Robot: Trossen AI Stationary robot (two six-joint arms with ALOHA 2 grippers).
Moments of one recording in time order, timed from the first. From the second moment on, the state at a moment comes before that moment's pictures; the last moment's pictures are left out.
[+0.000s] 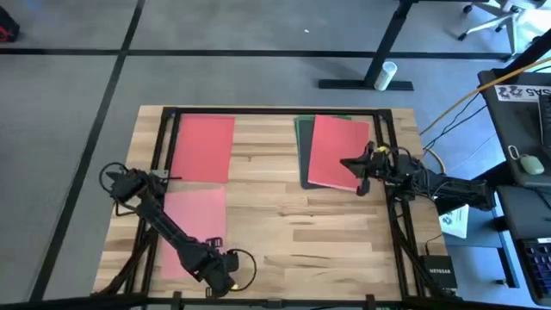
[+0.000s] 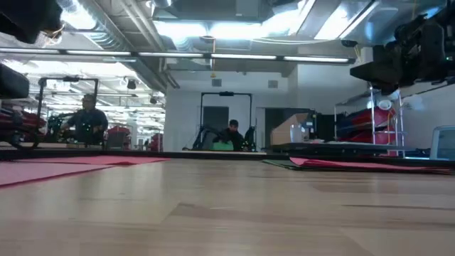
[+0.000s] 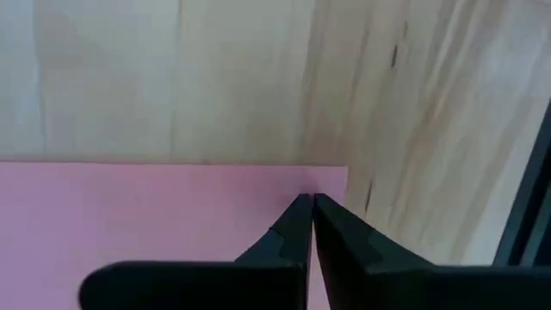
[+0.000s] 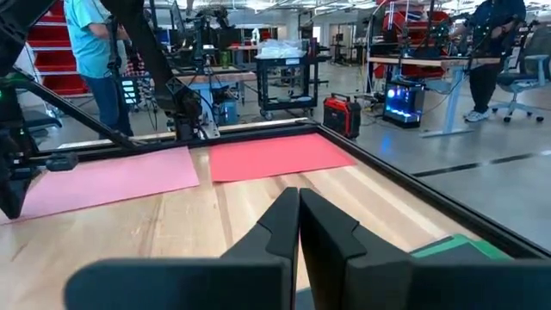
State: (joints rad) left arm -0.78 1.95 1.27 -0.69 -0.04 -0.91; right arm -0.16 0.03 0.01 0.01 0.08 0.05
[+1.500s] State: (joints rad) left arm -0.50 1.95 1.22 -0.99 -0.30 -1.14; right arm -0.16 0.03 0.01 0.00 0.05 0.05
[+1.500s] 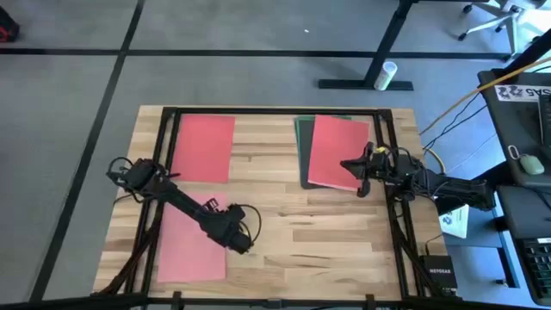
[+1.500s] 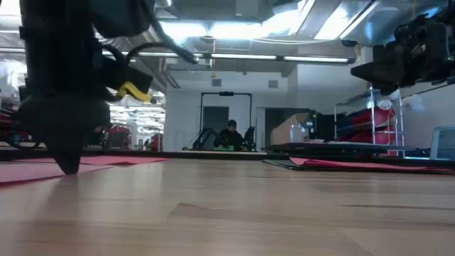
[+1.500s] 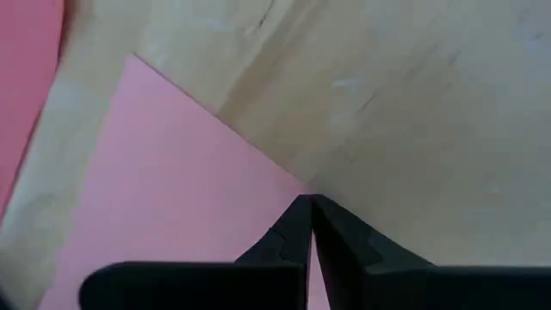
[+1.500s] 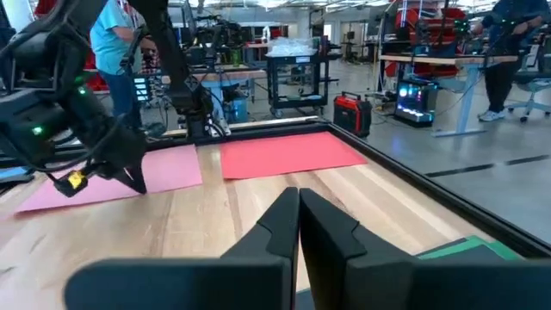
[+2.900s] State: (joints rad) left arm -0.29 1.94 1.39 -0.59 -0.49 -0.49; right arm -0.16 0.22 0.10 -0.14 0.10 0.16
